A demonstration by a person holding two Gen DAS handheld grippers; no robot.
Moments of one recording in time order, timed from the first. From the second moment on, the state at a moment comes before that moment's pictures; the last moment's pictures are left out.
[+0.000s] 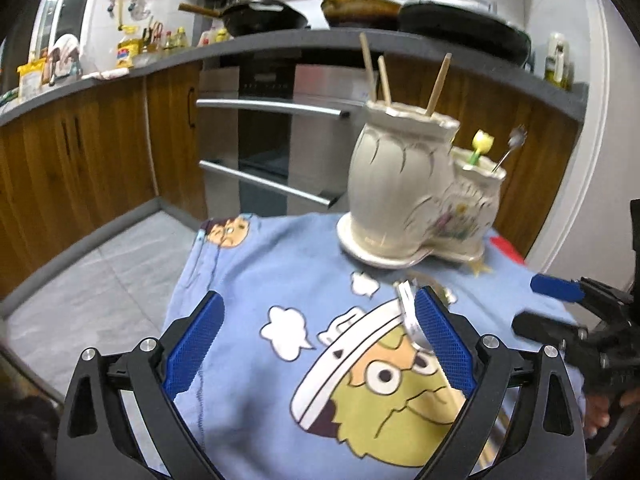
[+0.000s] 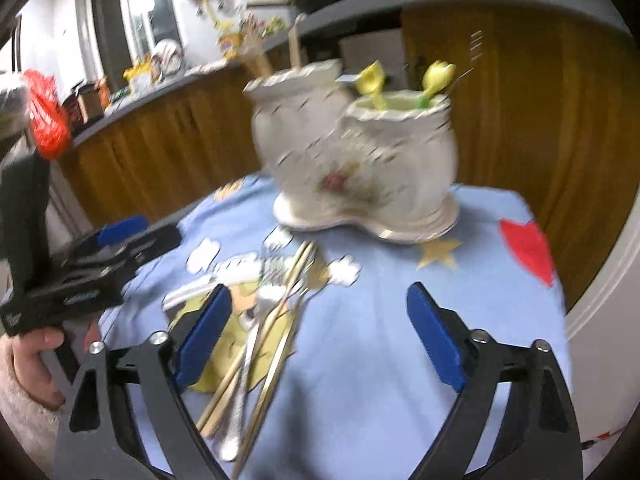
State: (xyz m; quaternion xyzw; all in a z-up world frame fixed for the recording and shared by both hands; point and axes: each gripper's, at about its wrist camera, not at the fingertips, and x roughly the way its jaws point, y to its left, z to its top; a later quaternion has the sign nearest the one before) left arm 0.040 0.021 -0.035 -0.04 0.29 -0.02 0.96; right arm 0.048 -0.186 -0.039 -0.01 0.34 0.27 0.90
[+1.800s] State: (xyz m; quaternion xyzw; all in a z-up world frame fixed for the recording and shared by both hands) left arm 0.051 -0.063 -0.071 0.00 0.46 -0.08 0.88; right arm 0.035 -0.238 -0.036 0.00 0.39 0.29 0.87
